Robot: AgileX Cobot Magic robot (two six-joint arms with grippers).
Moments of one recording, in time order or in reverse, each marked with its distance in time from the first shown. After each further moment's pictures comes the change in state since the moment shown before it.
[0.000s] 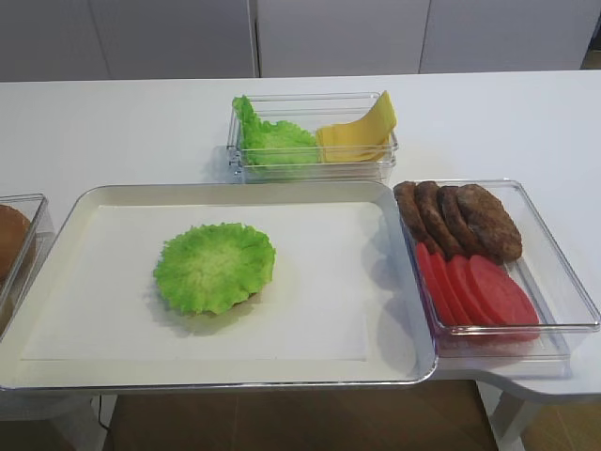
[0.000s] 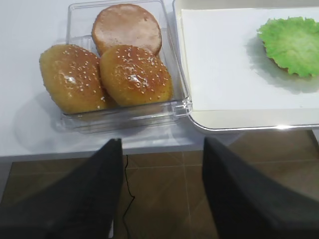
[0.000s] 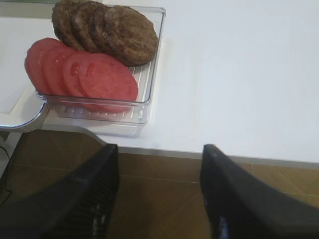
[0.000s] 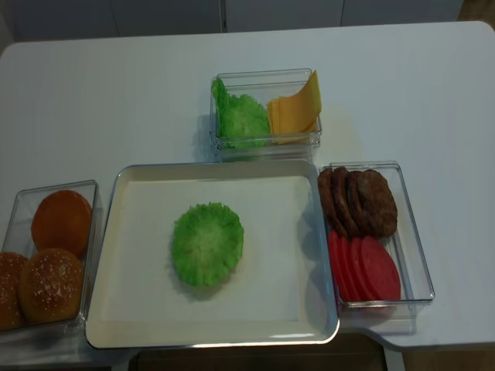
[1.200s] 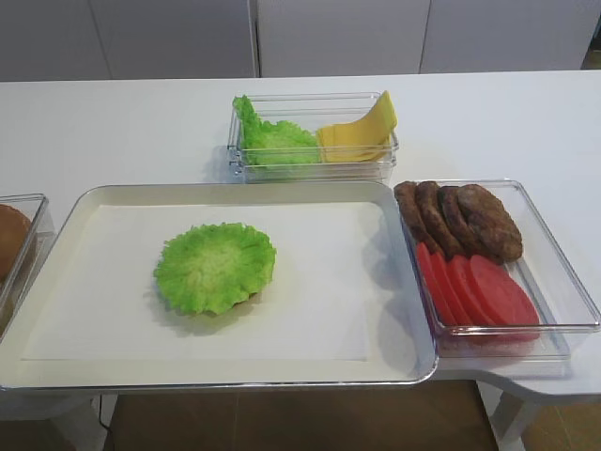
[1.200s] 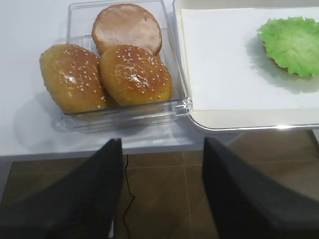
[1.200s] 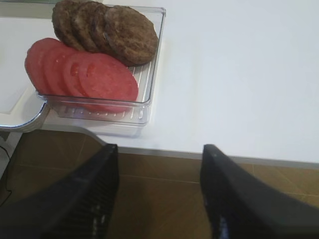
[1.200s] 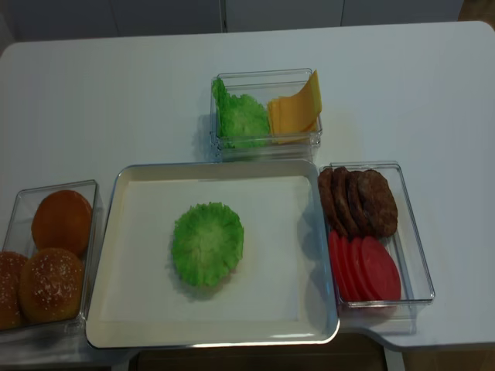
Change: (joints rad) left arm 0.000 0.000 0.000 0.000 0.000 0.000; right arm 0.000 0.000 0.000 0.000 0.000 0.000
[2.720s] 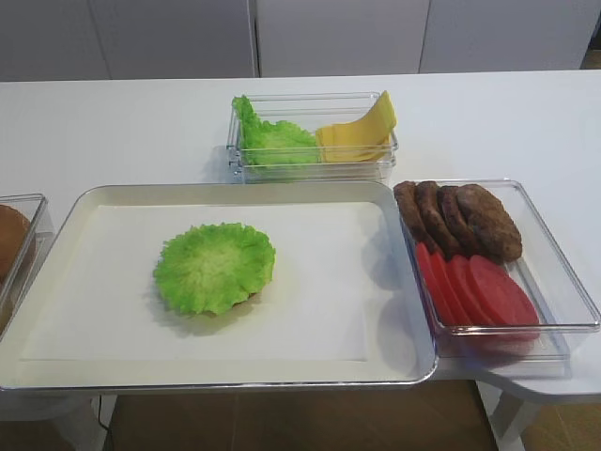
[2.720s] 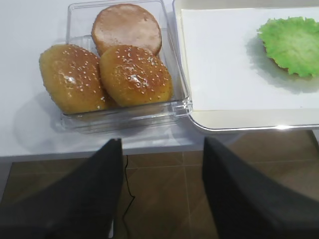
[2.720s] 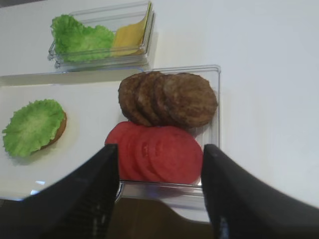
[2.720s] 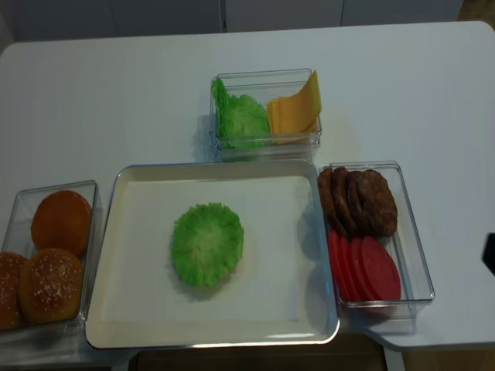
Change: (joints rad) left arm 0.000 0.000 0.000 0.000 0.000 0.000; right arm 0.000 0.497 -0.252 0.220 -0.206 0.033
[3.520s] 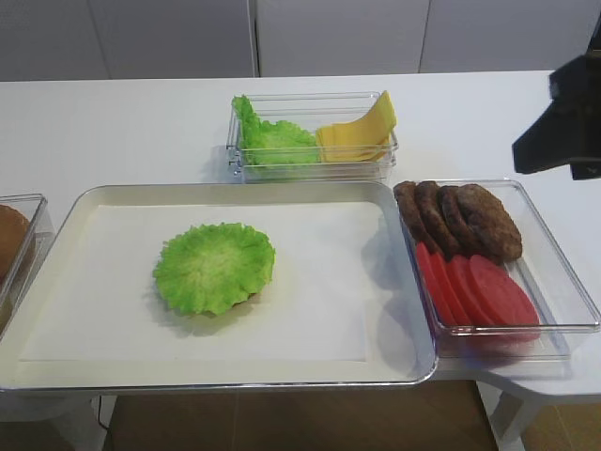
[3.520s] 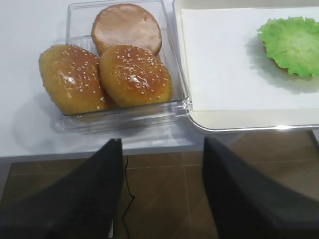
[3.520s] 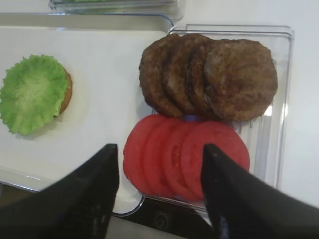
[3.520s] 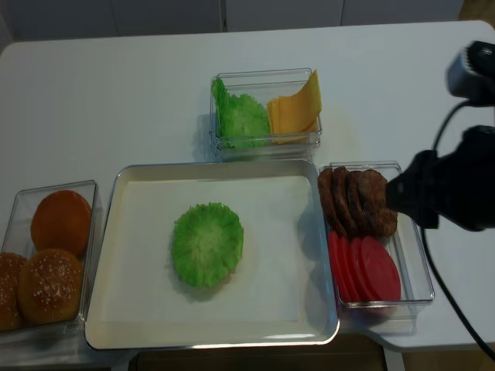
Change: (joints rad) left arm 0.000 0.000 0.000 0.000 0.000 0.000; right arm 0.202 0.570 -0.217 -0.019 -0.020 0.060
